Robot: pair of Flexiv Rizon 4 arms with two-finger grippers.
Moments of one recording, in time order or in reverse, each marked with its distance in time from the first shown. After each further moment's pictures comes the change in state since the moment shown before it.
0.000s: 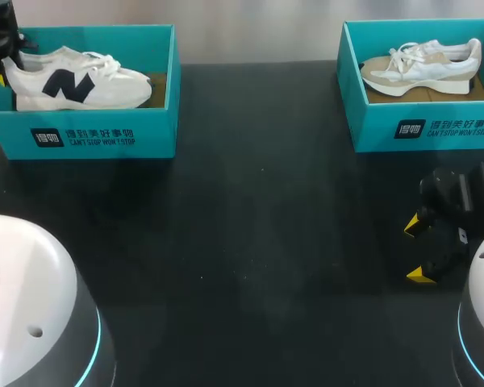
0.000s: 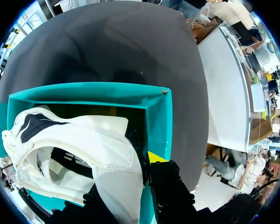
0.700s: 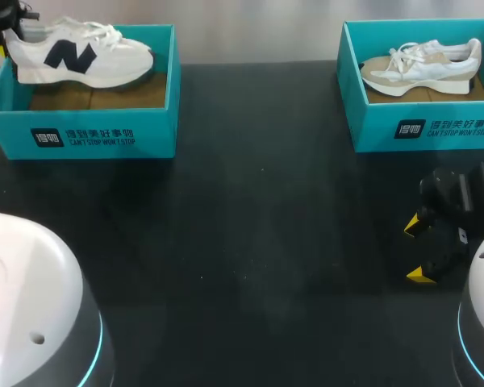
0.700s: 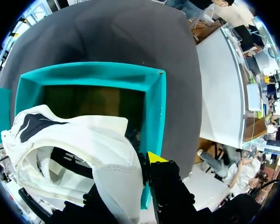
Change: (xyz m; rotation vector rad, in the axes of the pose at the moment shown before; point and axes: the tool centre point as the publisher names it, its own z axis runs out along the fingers) left arm -0.001 0.042 -0.040 -0.042 0.023 -0.041; right arm 0.000 0.000 0.000 0.000 0.000 0.000
